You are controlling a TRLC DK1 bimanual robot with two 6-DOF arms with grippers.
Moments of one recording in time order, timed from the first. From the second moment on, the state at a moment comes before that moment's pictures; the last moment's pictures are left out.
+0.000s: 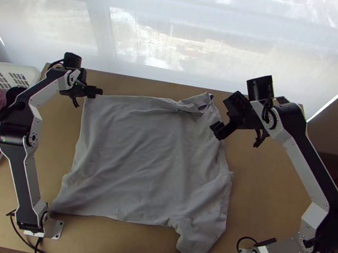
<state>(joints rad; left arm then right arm) 0.06 2.15 1.74 -0.59 0.02 -0.04 0.41 1.66 1.71 -1.00 -0.17 -0.40</state>
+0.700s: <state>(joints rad) 0.05 2.09 1.74 -0.64 0.02 -0.04 0.43 2.07 2.01 -0.95 -0.15 -0.48</state>
